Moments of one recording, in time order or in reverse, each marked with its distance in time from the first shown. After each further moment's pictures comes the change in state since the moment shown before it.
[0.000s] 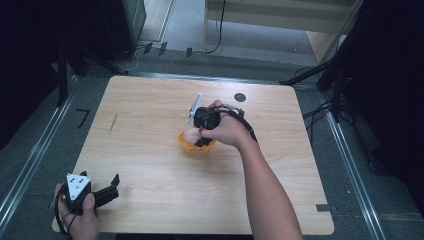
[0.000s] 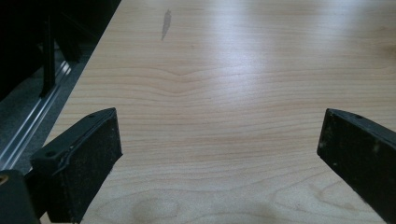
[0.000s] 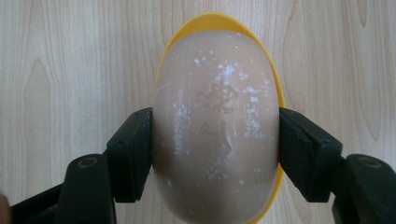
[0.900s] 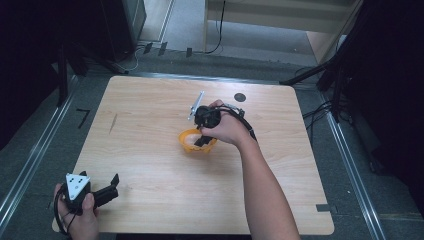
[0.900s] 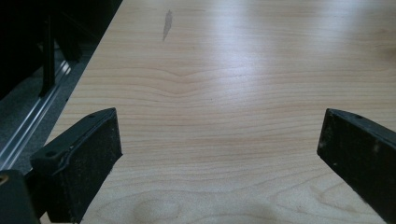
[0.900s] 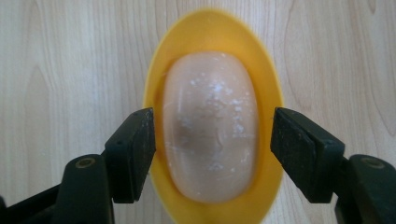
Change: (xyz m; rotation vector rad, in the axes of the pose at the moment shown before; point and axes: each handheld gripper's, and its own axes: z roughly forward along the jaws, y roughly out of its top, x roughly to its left) left arm 0.001 0.000 0.000 -0.002 0.000 -0.011; right arm -0.009 -0.004 0.004 -0.030 0.041 0.057
